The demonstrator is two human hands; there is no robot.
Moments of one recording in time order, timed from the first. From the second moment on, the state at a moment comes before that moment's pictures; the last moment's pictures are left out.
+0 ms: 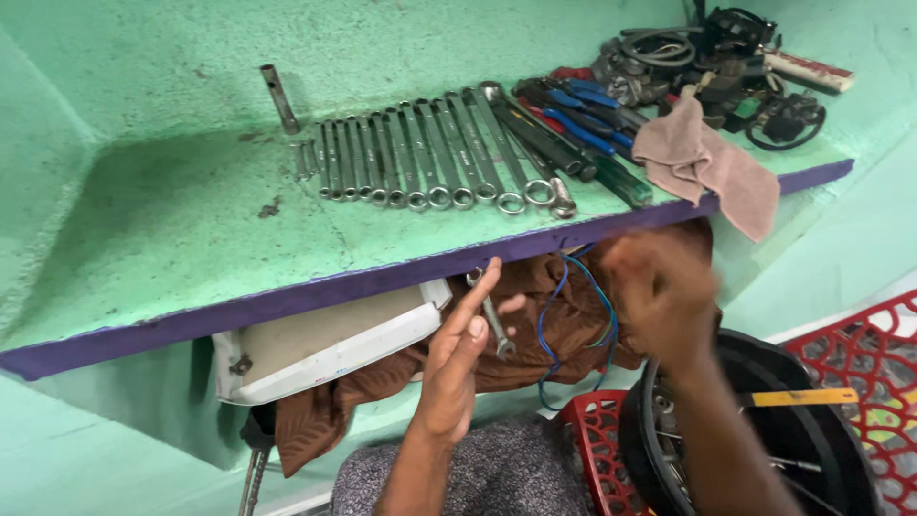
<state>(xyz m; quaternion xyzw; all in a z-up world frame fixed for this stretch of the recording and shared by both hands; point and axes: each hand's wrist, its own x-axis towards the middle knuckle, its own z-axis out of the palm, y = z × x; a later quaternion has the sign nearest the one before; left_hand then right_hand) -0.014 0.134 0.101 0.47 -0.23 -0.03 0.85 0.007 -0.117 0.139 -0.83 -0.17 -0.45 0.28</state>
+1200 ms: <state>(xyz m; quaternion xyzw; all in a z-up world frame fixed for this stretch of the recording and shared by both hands) 0.250 0.403 0.163 0.88 0.02 0.29 0.37 0.180 0.178 0.214 -0.75 -0.41 -0.50 0.15</state>
